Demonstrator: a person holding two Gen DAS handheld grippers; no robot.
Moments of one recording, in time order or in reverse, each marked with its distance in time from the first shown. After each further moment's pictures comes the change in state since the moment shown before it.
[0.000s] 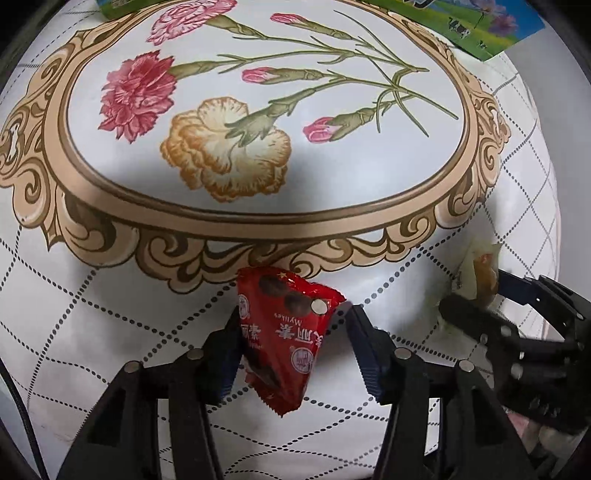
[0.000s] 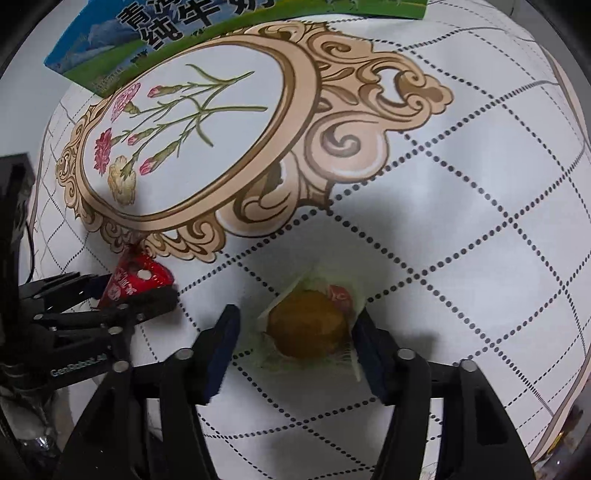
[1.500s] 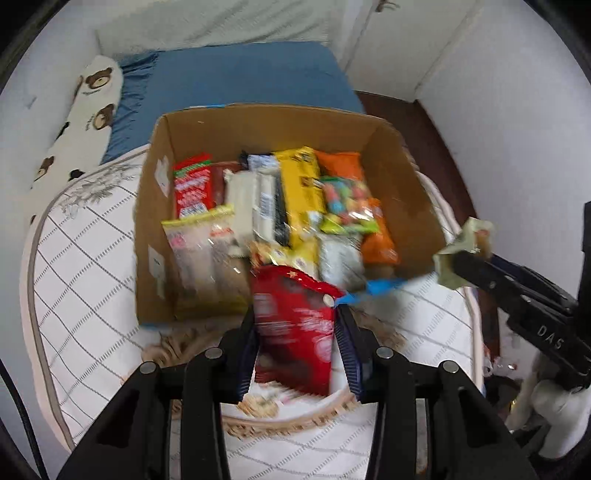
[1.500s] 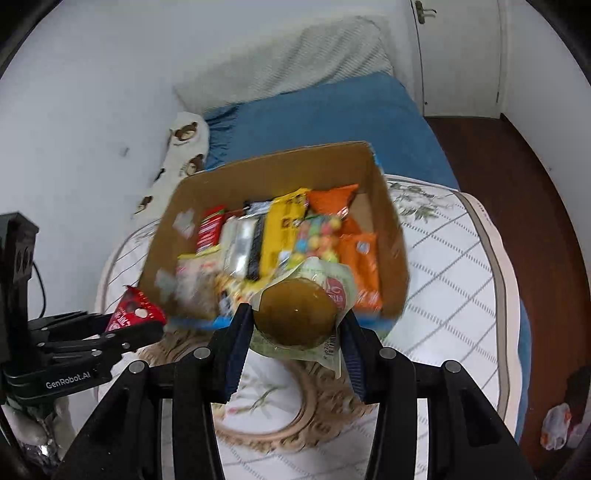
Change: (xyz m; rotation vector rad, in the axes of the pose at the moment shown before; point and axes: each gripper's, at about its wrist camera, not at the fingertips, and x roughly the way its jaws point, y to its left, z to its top) left arm -0.230 -0.009 0.152 0.044 -0.363 -0.018; right arm -0.245 -0.031 0.180 -0.010 -0.466 0.051
